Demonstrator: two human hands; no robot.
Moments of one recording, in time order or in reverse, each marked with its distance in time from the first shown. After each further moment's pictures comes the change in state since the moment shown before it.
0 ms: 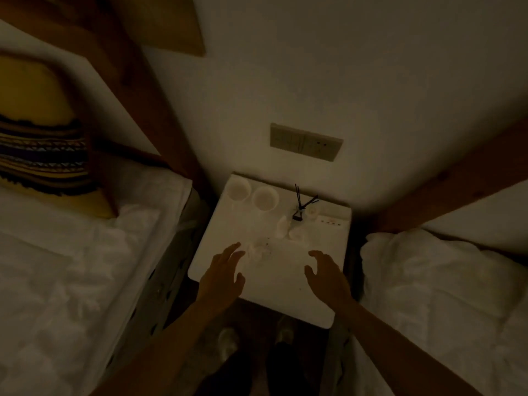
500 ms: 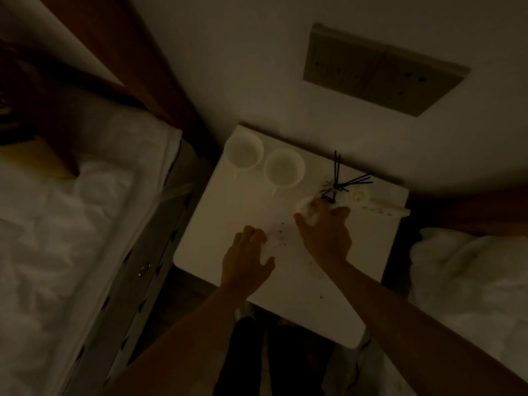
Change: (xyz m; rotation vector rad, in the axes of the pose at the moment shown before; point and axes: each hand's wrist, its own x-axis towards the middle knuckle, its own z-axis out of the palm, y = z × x) left_hand 0.100 -0.022 0.105 -0.025 0.010 -0.140; right_hand 0.158 -0.025 0.082 -0.106 0.237 0.030
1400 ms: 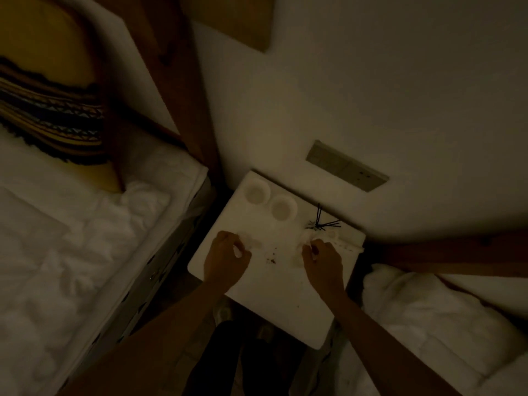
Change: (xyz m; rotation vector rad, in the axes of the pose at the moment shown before) left_hand -0.039 0.019 -0.137 -0.431 0.185 -0.239; right_hand -0.065 -0.040 -0.117 0.097 0.003 -0.185
